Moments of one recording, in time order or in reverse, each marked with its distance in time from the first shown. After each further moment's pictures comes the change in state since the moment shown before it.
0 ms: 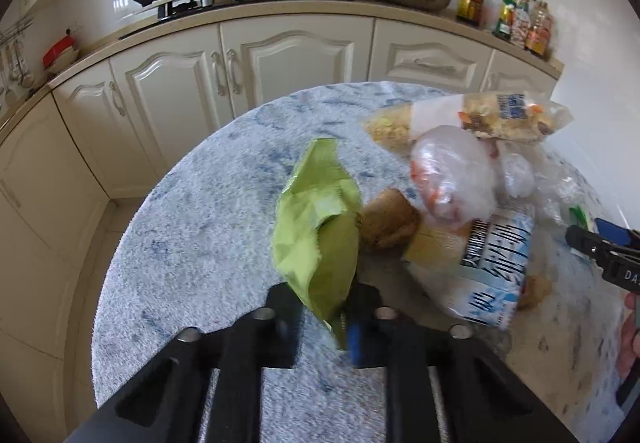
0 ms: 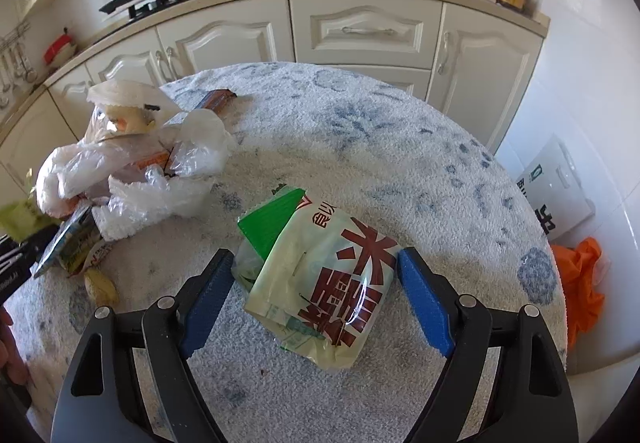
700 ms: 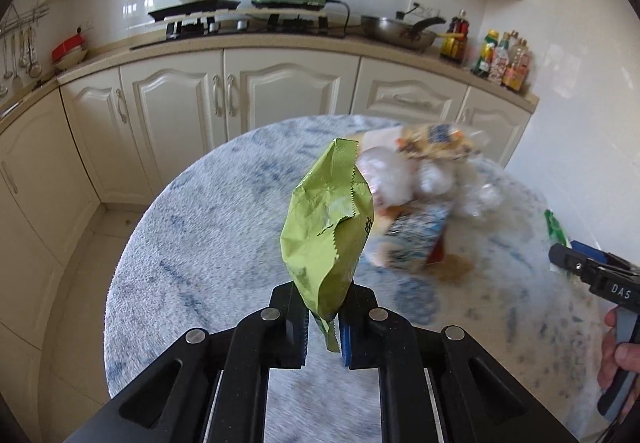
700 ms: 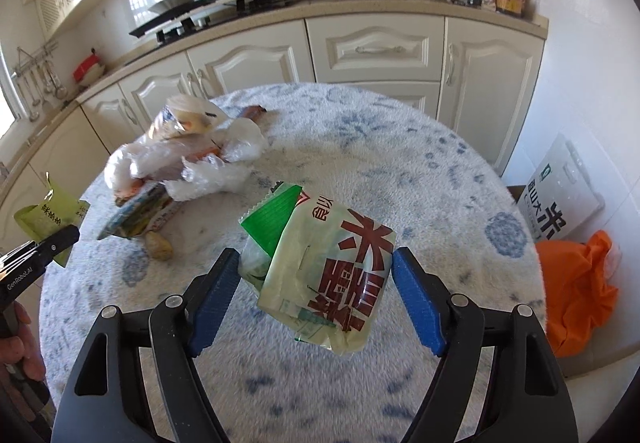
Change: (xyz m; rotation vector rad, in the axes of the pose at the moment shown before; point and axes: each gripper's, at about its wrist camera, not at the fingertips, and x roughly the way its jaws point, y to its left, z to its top) left arm -0.091 -0.005 -0.076 -0.070 -0.137 -0.071; right arm -0.068 -0.012 -0.028 0.015 -0.085 0.096
